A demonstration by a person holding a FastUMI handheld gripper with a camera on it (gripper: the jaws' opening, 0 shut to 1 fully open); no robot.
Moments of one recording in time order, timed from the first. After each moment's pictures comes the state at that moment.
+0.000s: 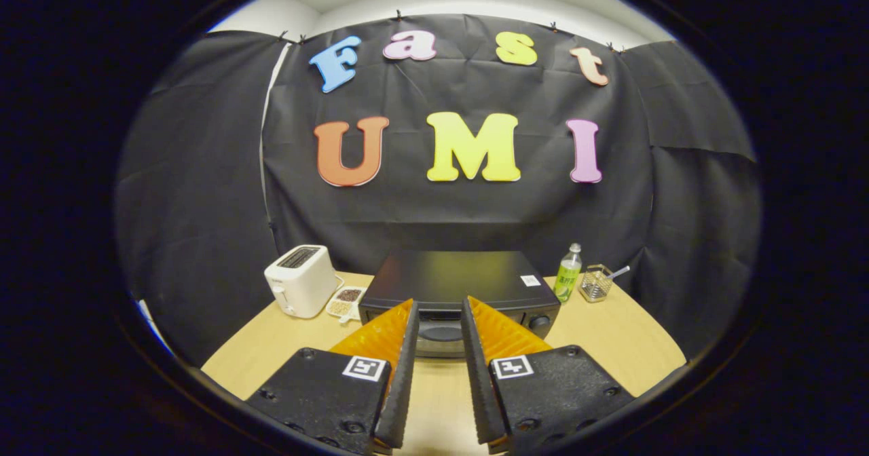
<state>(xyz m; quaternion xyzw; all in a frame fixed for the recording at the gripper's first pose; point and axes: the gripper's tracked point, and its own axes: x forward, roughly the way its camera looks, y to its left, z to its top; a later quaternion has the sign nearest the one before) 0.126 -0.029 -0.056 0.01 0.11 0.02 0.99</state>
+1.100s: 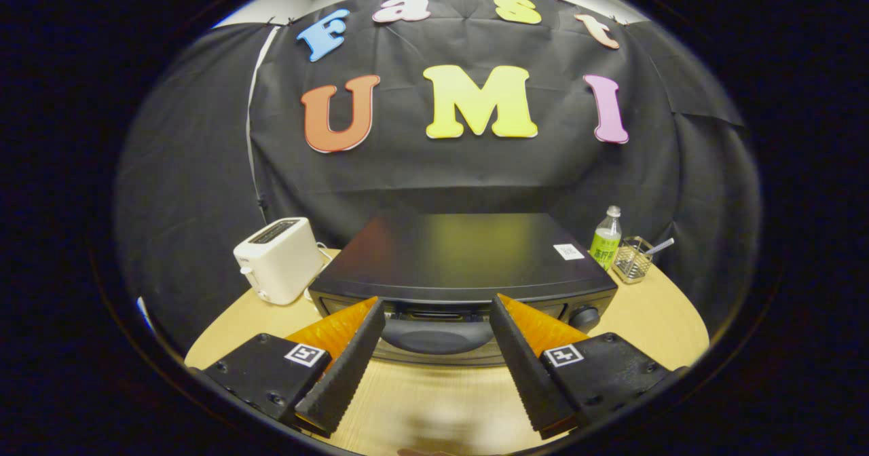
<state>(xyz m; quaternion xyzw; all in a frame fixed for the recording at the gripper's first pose) 0.233 -0.045 -0.163 0.02 0.18 0.04 0.98</state>
